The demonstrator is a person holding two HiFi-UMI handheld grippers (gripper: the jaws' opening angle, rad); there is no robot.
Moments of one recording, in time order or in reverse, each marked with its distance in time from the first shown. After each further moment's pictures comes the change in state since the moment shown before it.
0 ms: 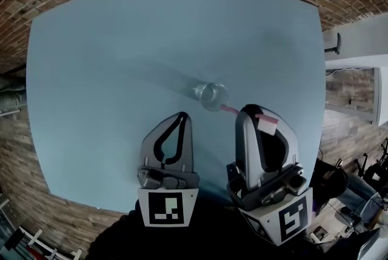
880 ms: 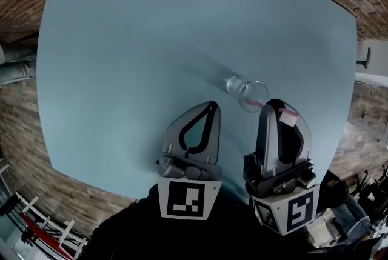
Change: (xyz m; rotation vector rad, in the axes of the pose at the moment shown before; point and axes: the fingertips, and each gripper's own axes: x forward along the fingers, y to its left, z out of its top) left arm 0.014 0.013 -0.027 -0.029 0.042 0.018; right arm 0.020 -0.002 -0.061 0.007 0.083 0.023
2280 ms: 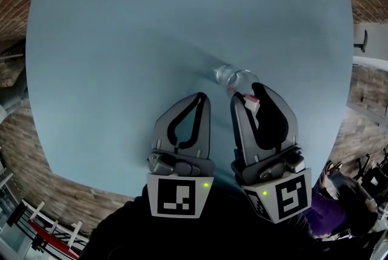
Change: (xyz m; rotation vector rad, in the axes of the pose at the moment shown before) left arm 0.007 -0.005 -0.009 -0.049 0.027 -0.008; right arm 0.004 -0.003 -0.044 0.029 0.159 0.011
